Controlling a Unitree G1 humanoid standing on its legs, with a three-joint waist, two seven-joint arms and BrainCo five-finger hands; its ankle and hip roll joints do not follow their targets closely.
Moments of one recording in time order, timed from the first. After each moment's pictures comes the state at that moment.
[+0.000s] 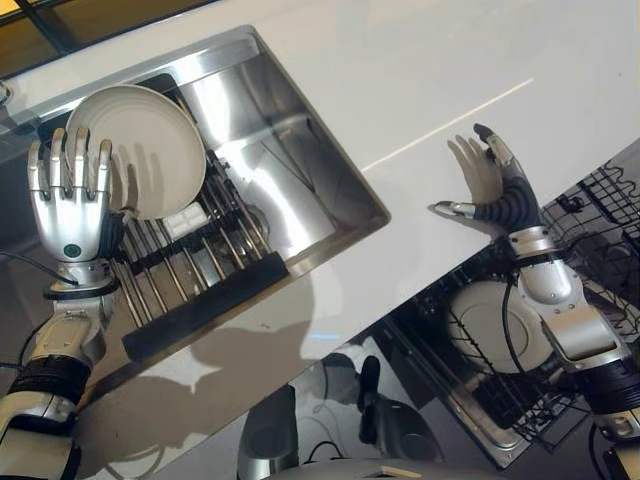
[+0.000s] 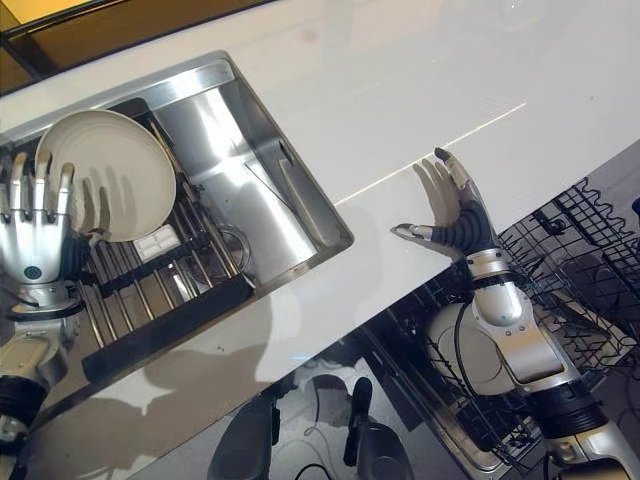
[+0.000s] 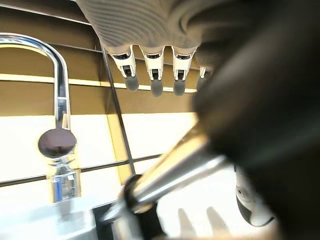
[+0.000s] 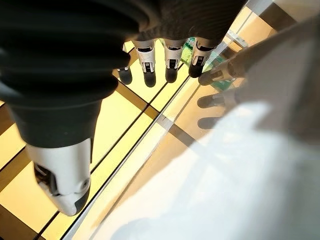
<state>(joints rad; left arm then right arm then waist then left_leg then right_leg) -0.28 0.87 -0.14 0.47 0.95 0.08 1.15 -0.24 -0.74 0.14 -0.10 0.06 -0.15 -0.20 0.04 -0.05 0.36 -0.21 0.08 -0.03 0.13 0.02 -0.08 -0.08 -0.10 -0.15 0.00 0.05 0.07</state>
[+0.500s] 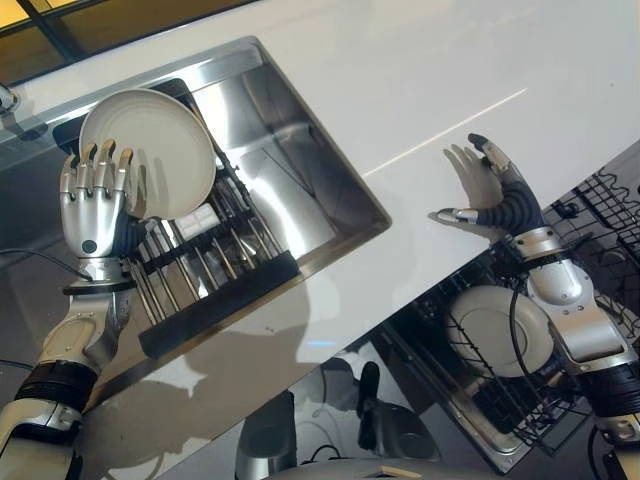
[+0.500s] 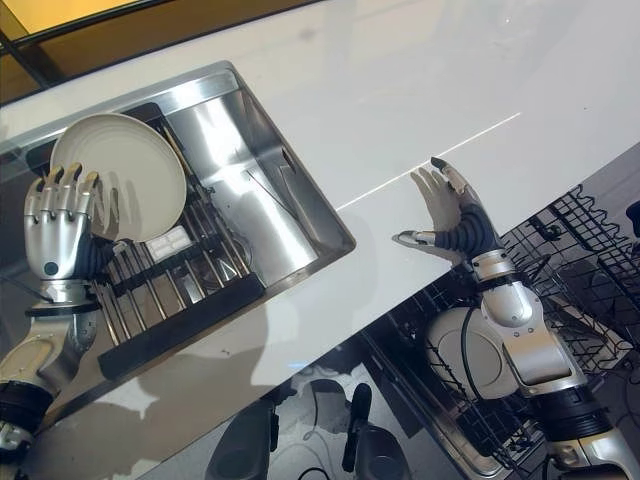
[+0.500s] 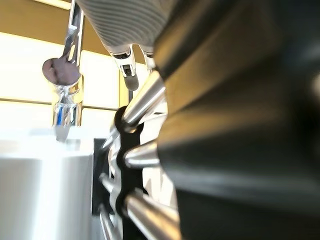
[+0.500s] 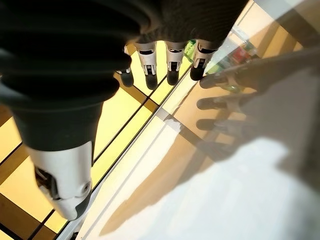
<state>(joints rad) -0.26 0.86 -0.17 0.42 0.76 -0.01 0.87 -0.21 -0.73 0.08 -0.10 0.06 -0.15 -0.12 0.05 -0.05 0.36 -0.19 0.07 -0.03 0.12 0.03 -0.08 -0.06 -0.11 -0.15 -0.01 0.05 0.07</state>
